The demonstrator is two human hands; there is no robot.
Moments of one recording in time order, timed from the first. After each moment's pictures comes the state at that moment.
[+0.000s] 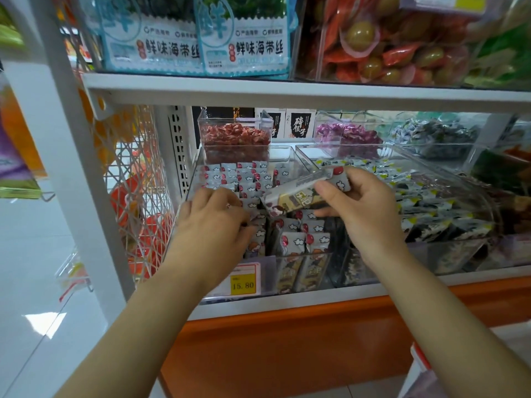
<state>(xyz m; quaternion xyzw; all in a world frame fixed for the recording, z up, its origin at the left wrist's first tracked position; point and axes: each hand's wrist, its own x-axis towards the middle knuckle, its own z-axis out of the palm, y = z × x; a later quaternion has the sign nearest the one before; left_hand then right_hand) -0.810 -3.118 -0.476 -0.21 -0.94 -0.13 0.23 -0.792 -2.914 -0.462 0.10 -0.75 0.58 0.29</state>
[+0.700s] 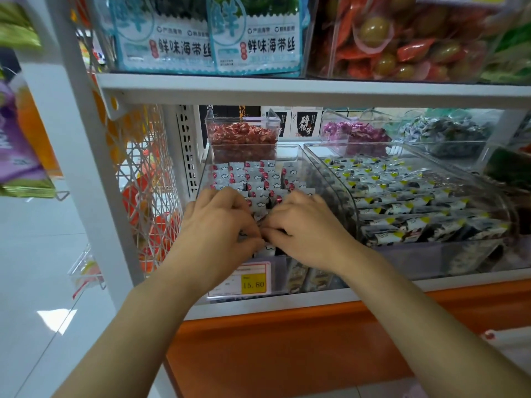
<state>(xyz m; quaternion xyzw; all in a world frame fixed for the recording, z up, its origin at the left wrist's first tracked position) -0.807 -3.128 -0.473 -0.25 -0.92 -0.19 0.22 -0.812 -2.962 -0.471 0.23 -0.96 0.09 0.15</state>
